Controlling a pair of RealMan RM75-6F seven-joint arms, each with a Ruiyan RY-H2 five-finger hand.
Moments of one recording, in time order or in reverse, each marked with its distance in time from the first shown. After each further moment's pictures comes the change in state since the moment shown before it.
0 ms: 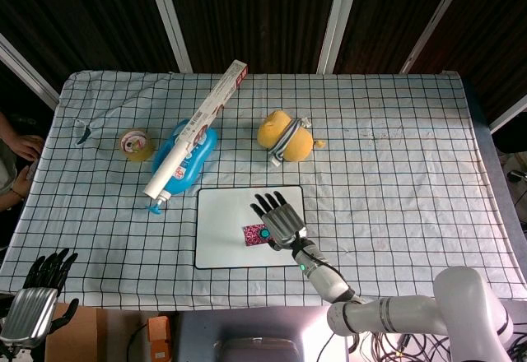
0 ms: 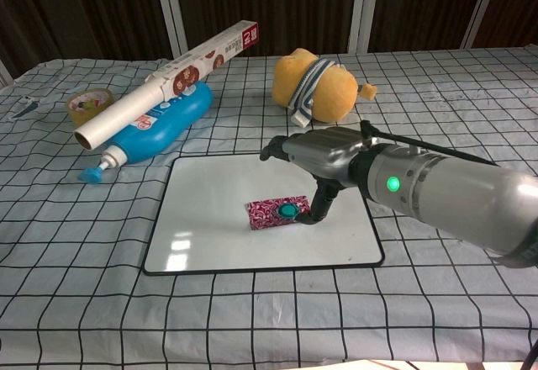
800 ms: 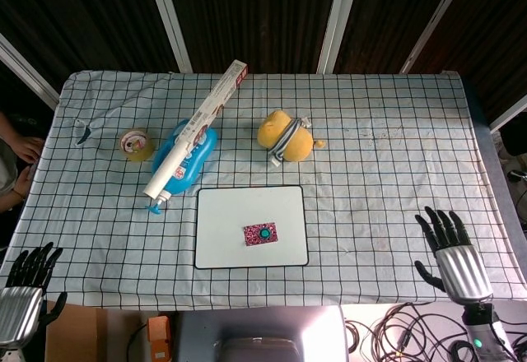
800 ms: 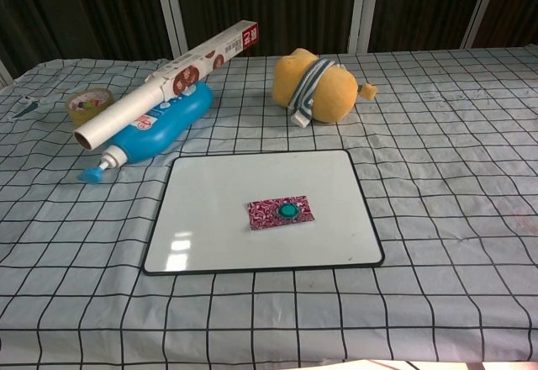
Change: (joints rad) left arm 0.022 -0.030 -0.030 0.109 0.056 0.110 -0.059; right arm -0.673 0.470 -0.424 0.032 -0.678 0.784 0.644
